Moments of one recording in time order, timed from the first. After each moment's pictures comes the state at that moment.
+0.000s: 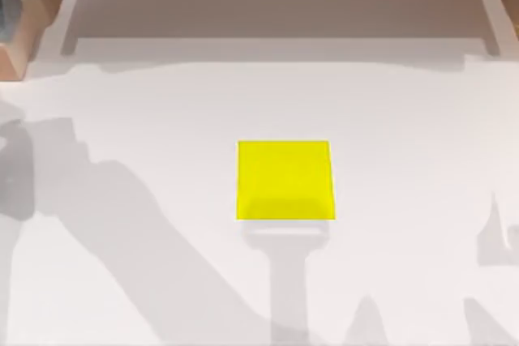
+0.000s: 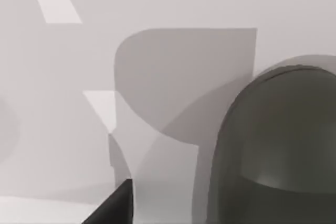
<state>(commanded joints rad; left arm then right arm) 0.29 2.20 1.48 -0.85 0.00 0.72 0.00 0.00 0.00 0.00 0.00 0.00</state>
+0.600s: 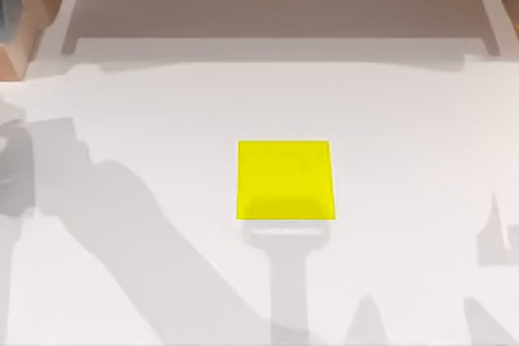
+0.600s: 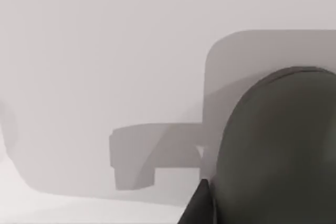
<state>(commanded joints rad) 0.29 2.20 1.48 -0.85 0.00 0.72 0.00 0.00 0.00 0.00 0.00 0.00</state>
